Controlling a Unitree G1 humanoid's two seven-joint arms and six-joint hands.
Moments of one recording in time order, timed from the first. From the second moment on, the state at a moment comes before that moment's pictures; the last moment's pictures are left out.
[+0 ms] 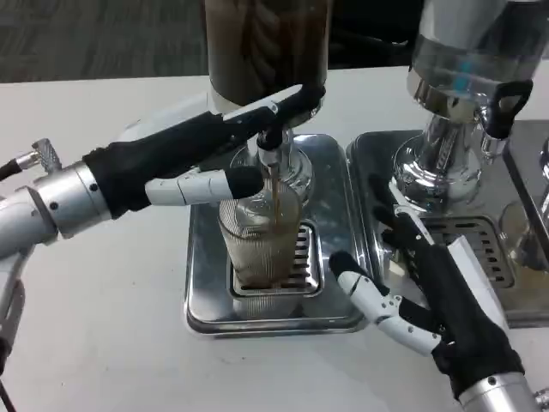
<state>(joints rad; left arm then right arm) -0.55 0.55 -0.10 0.59 -0.15 -0.66 -0.90 0.32 -0.13 0.21 -0.32 -0.27 -0.10 0.03</state>
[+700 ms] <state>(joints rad) -0.55 0.55 -0.09 0.59 -0.15 -0.67 -0.90 0.16 -0.12 0.24 -0.14 -0.22 -0.11 0.11</state>
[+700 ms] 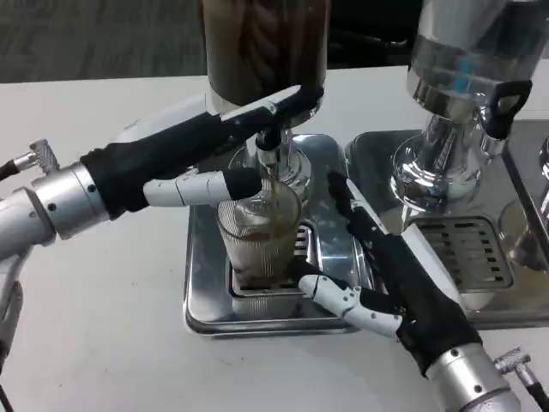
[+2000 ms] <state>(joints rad) -0.51 0.59 -0.09 0.57 -0.14 -0.65 -0.87 -0.06 -0.06 0.25 0.12 -0.15 -0.16 0.15</state>
